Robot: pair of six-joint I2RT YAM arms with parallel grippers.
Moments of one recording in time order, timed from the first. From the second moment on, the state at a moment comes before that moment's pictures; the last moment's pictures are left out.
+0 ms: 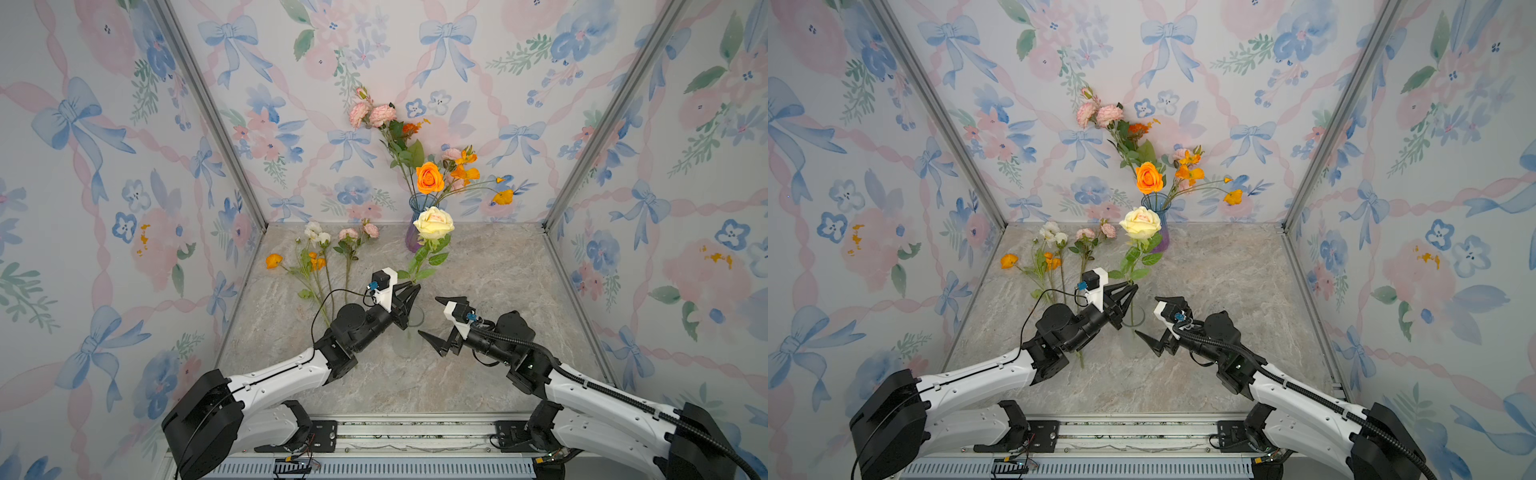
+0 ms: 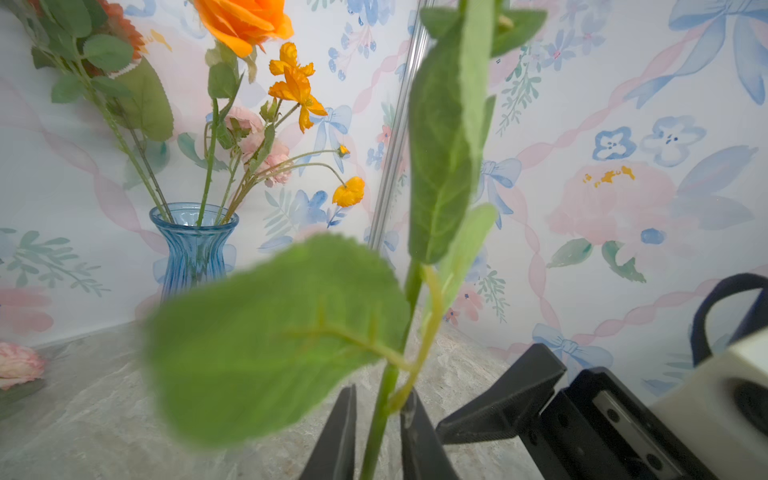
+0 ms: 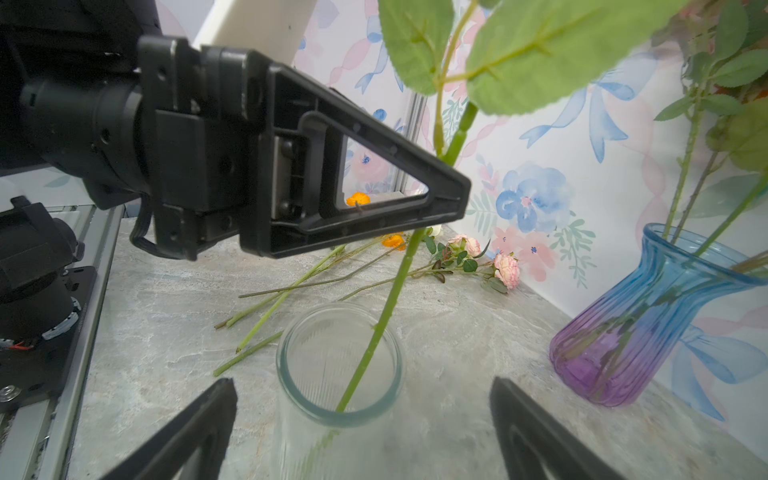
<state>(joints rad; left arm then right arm) -0.84 1.17 0.56 0.74 -0.03 -0.21 0.80 0.95 0.44 0.44 -0.23 -0.20</state>
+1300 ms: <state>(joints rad) -0.32 1.76 0.96 -0.08 -0.21 -0.45 0.81 0.97 0.44 0.44 -0.23 -0.20</state>
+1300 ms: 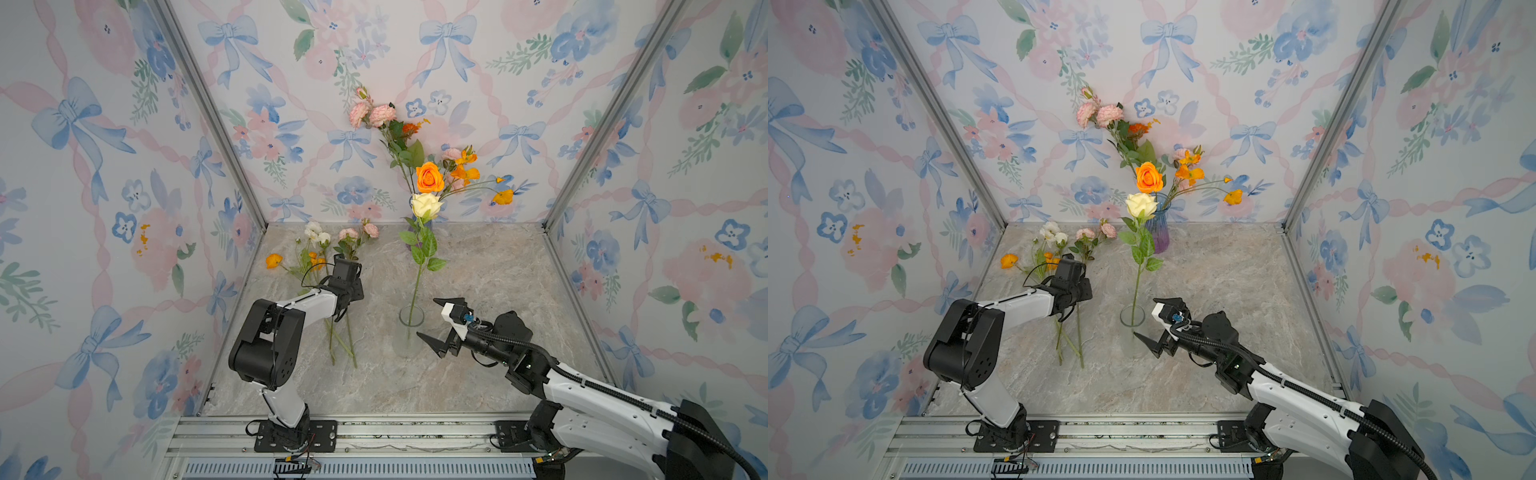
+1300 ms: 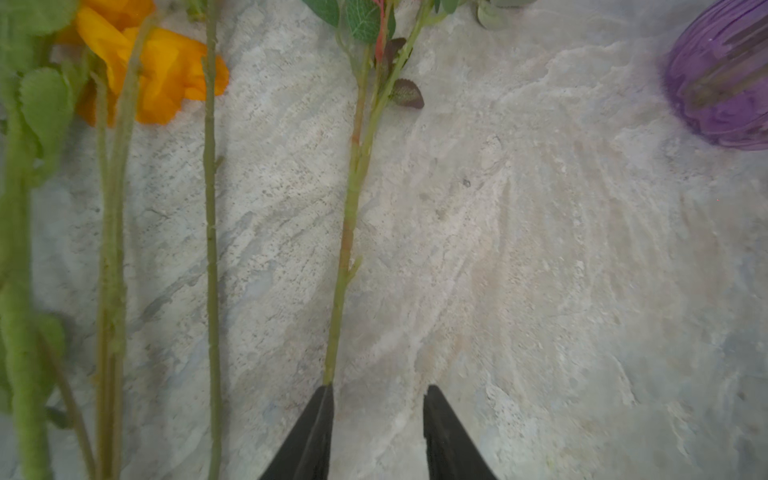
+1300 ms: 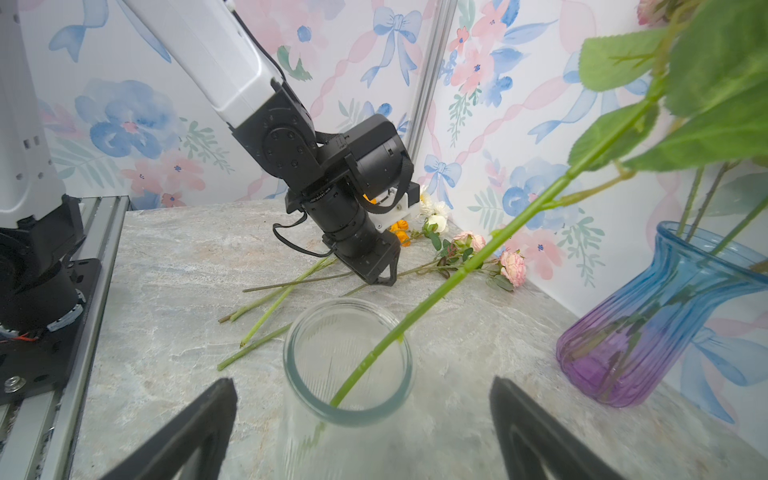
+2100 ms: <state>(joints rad) -0.28 1.88 1.03 -0.10 -0.25 -0.41 0.81 0.97 0.44 0.44 -0.23 -0.21</state>
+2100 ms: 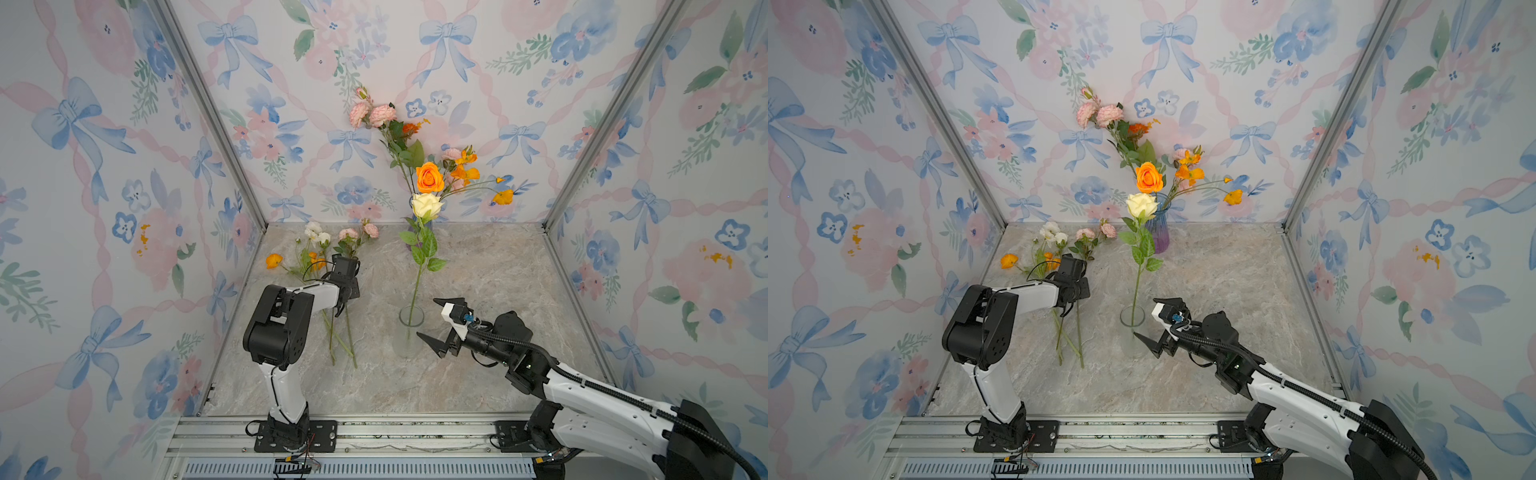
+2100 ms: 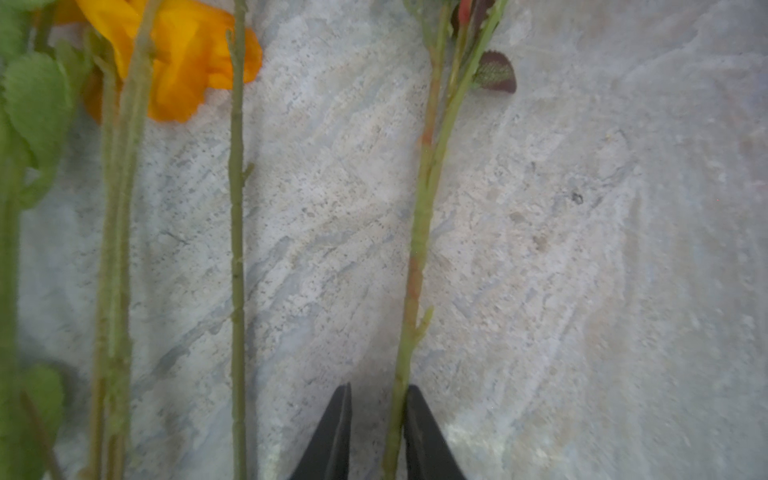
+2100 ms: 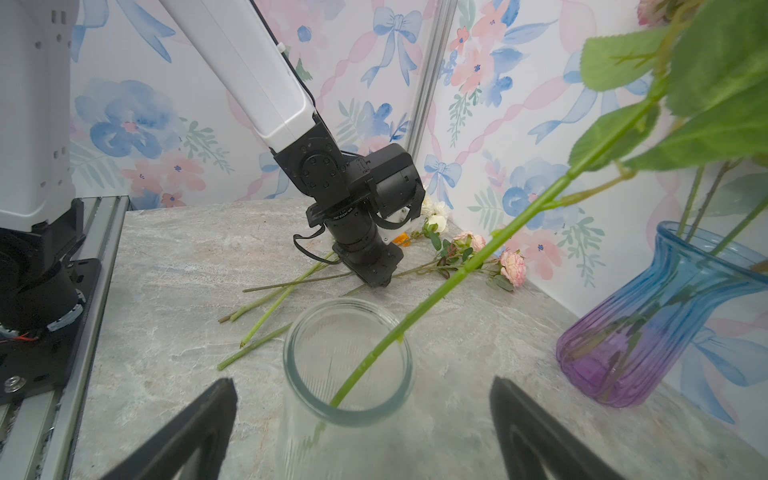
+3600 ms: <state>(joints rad) -0.58 0.77 0.73 0.48 0.01 -0.14 0.82 1.00 0.44 0.44 -0.23 -0.21</state>
